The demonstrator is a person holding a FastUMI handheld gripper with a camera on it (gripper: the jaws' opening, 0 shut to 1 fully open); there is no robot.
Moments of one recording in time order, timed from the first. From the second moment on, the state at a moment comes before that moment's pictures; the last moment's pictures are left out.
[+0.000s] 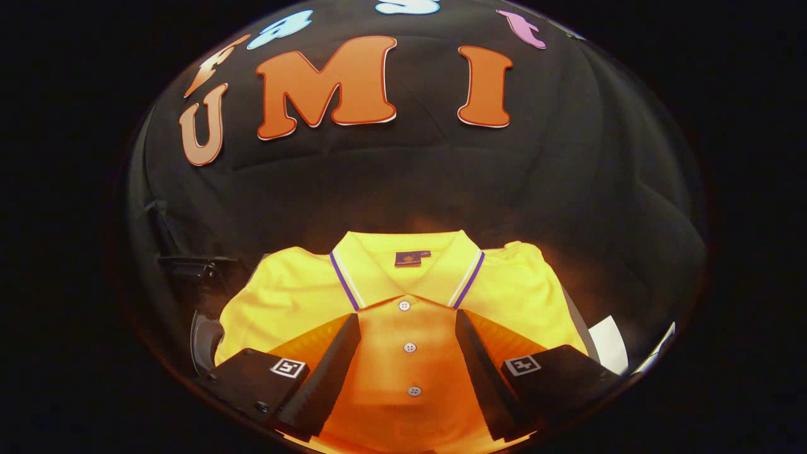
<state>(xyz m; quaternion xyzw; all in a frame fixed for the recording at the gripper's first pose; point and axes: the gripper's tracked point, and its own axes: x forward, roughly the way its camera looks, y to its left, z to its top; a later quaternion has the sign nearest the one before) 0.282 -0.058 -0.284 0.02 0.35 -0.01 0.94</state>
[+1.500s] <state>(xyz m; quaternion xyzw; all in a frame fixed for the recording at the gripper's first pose) 0.261 -0.038 -0.286 0.07 0.41 0.03 0.91</state>
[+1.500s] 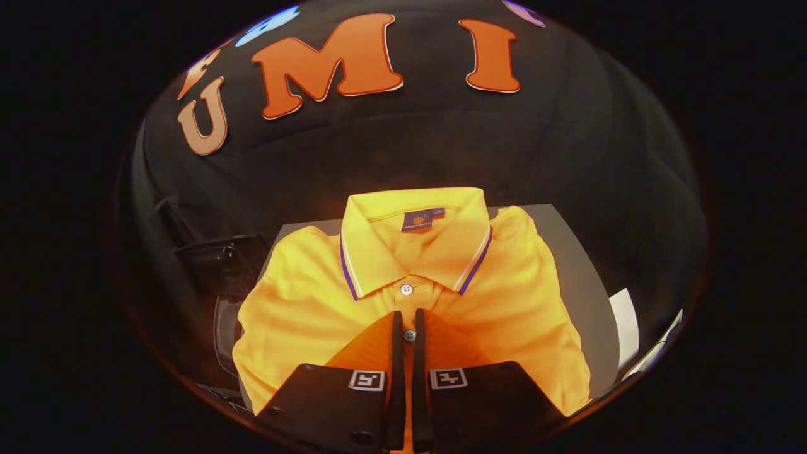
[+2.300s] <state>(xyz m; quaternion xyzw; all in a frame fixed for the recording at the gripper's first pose) 0.244 -0.021 -0.194 0.19 0.27 0.13 0.93</state>
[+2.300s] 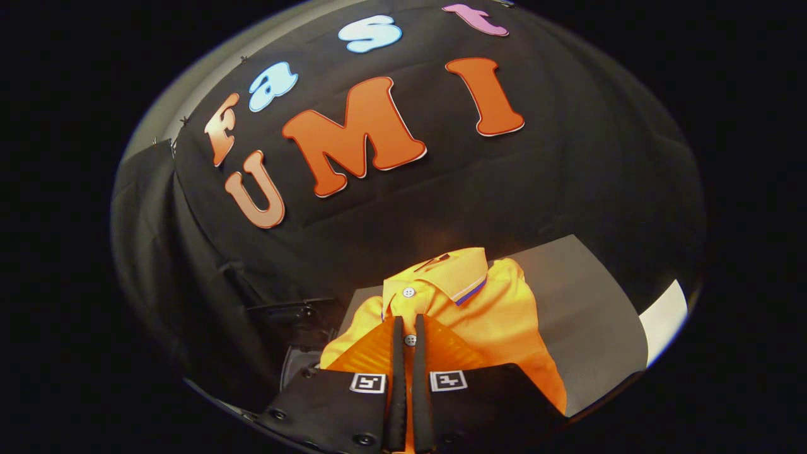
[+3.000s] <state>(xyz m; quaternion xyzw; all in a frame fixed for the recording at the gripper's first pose) 0.202 0.094 -0.084 0.17 0.20 0.15 0.95</state>
